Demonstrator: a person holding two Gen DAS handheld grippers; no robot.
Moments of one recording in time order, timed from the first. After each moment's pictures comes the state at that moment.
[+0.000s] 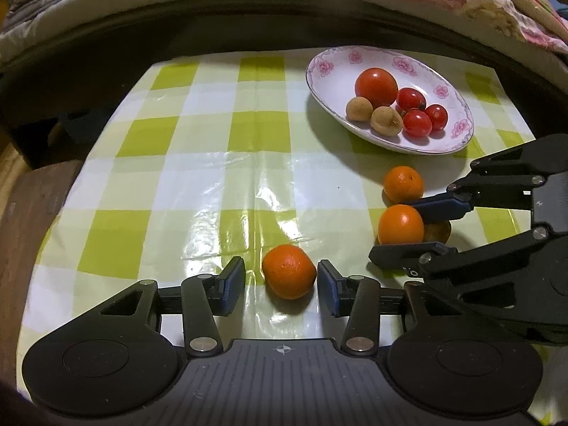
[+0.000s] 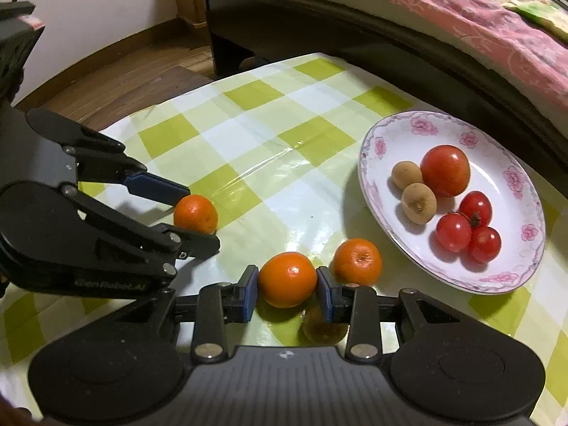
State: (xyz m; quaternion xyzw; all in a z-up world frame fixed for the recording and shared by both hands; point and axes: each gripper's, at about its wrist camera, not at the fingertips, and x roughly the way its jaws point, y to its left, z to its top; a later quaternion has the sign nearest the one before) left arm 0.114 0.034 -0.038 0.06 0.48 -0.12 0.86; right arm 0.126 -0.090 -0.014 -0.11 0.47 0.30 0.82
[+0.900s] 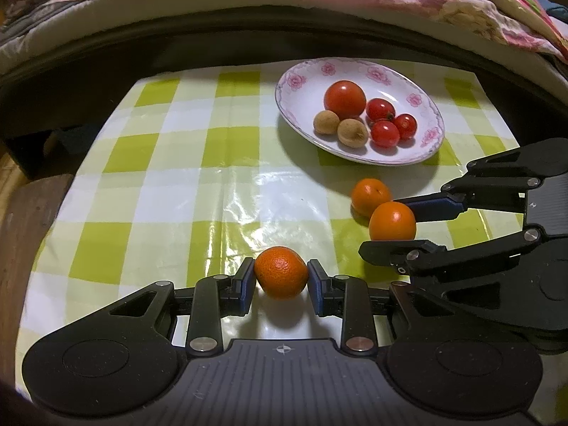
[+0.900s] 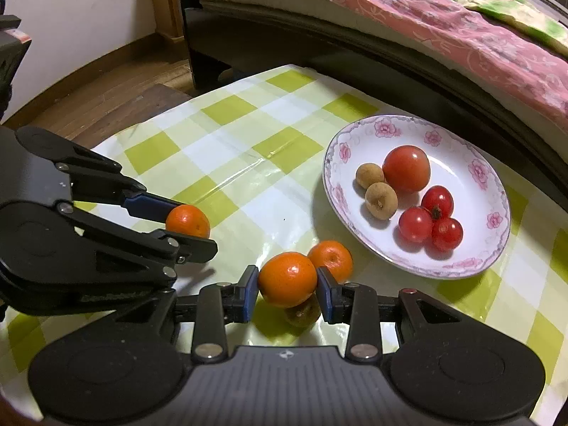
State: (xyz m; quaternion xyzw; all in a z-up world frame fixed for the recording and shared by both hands) left arm 0.102 0.012 -0.021 0.06 0.48 -0.13 0.87; right arm 0.119 -0.108 0.003 -0.09 0.47 0.27 0.84
